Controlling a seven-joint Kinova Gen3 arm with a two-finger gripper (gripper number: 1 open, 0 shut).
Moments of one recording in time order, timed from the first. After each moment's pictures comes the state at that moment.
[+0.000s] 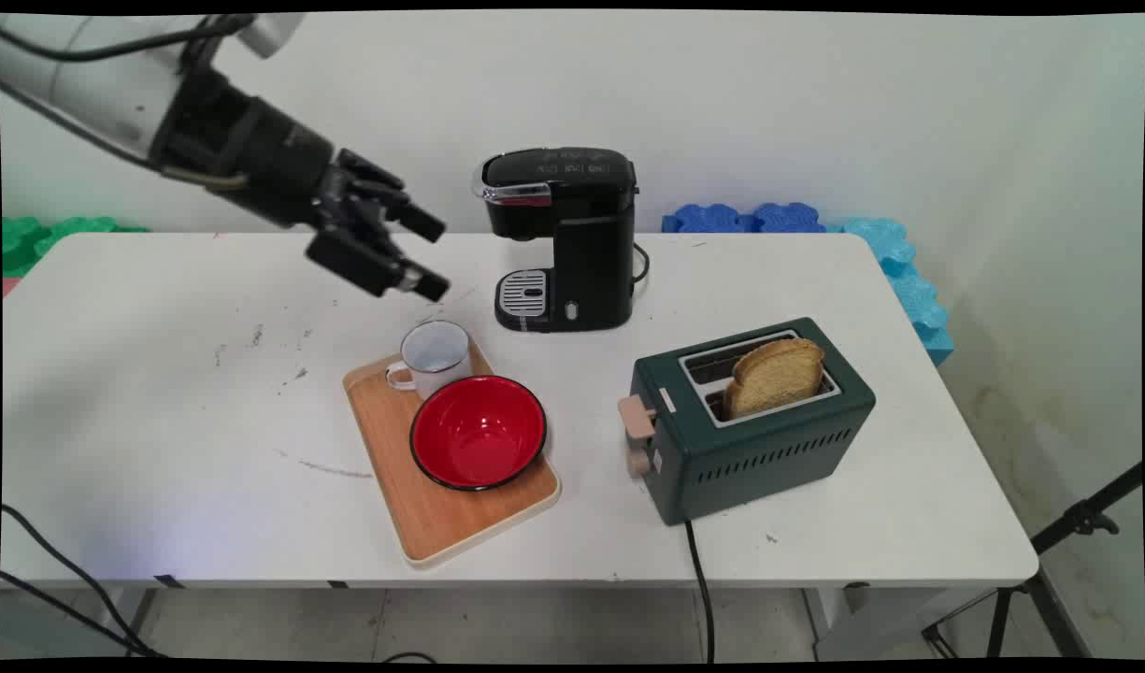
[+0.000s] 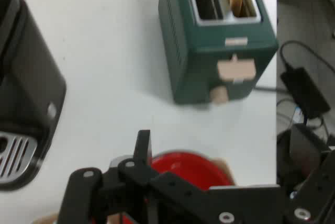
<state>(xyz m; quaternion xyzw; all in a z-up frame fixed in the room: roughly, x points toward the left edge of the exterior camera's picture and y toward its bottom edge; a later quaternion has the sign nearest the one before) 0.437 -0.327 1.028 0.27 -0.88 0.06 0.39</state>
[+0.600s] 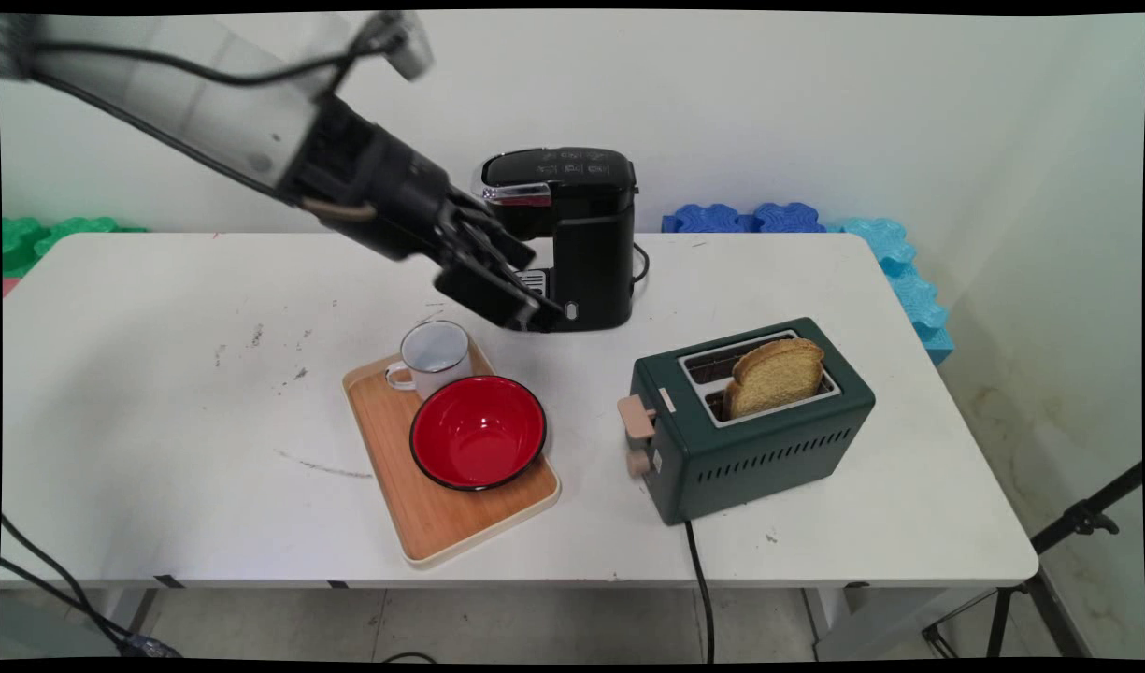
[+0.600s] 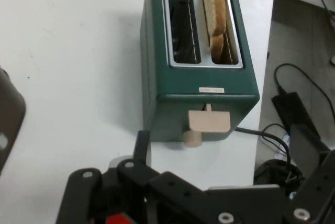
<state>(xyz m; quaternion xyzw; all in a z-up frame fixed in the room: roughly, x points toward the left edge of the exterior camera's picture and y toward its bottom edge) 0.346 -0.326 1.018 0.31 -0.87 0.06 0.38</state>
